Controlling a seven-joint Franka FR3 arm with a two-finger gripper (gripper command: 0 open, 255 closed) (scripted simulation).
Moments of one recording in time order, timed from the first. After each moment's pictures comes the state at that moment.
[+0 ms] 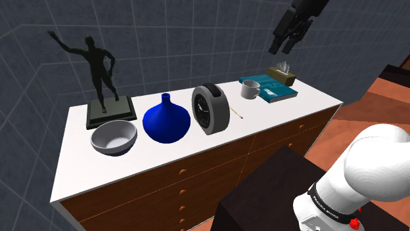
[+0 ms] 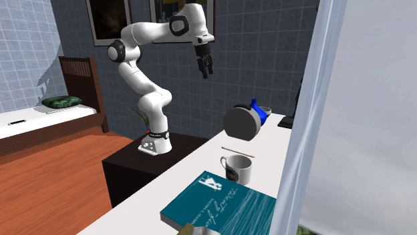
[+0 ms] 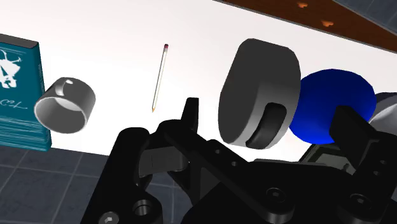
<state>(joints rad) 0.02 -0.81 -0.05 -2.27 0.10 1.64 -0.05</state>
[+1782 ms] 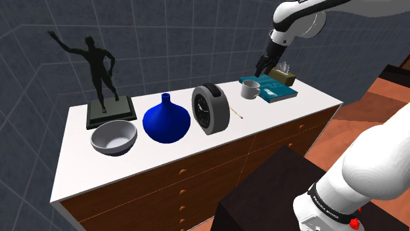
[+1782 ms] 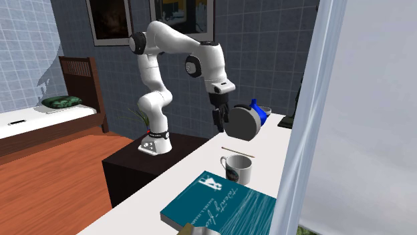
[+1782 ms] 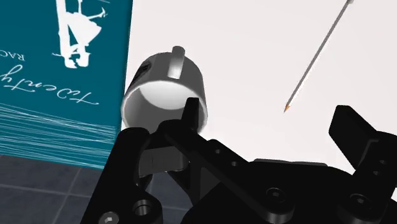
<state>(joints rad) -0.03 -0.16 -0.43 -2.16 0.11 2.12 -0.53</state>
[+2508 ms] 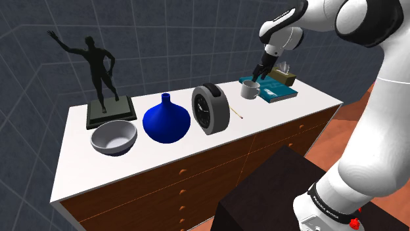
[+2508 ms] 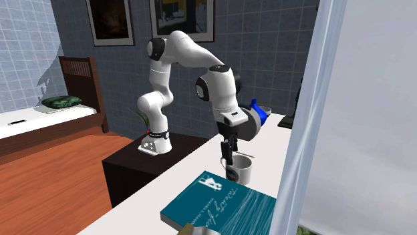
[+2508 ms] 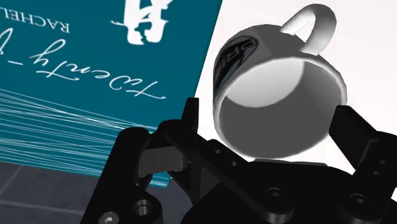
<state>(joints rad) -0.12 0.27 -0.48 -1.86 0.34 2.17 -0.78</state>
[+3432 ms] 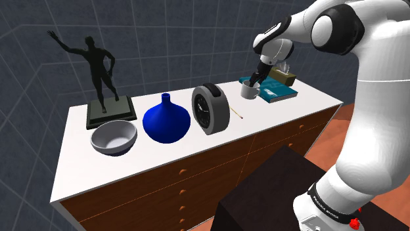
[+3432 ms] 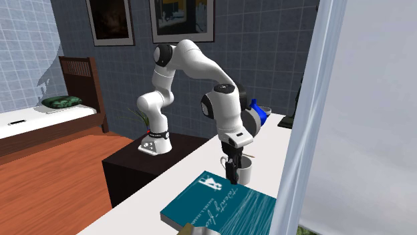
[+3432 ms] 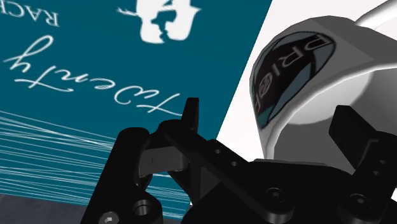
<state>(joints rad) -0.18 0.45 -0.45 -1.77 0.43 2.22 -0.86</state>
